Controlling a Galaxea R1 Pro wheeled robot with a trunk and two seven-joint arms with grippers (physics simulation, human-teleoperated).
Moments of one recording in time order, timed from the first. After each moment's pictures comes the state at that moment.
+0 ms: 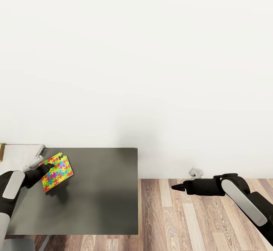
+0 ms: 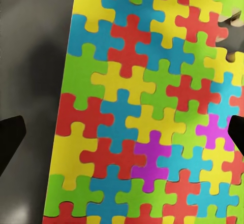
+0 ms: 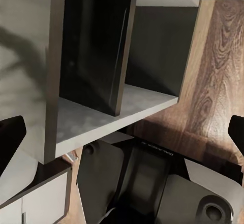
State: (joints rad) left arm -0.64 0.35 0.37 -0.88 0.72 0.71 0.23; right arm -0.47 -0.53 0.41 -1.43 -1.01 1.00 0.13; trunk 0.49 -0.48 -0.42
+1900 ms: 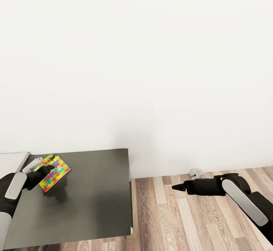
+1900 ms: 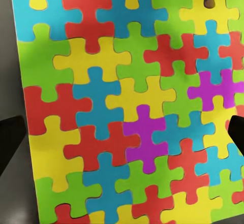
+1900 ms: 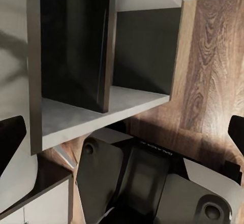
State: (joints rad) left arm -0.65 0.34 0.36 -0.82 0.72 0.66 0.23; right arm -0.47 -0.54 0.40 -1.43 -1.01 1.00 0.13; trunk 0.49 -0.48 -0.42
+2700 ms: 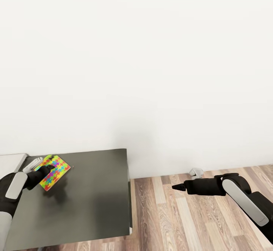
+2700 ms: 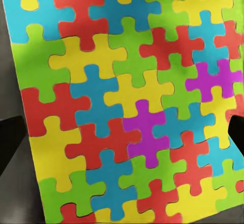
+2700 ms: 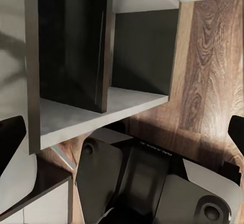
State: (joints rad) left arm -0.65 0.34 0.36 -0.82 0.72 0.65 0.23; right arm -0.47 -0.54 0.40 -1.44 -1.01 1.00 0.13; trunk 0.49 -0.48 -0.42
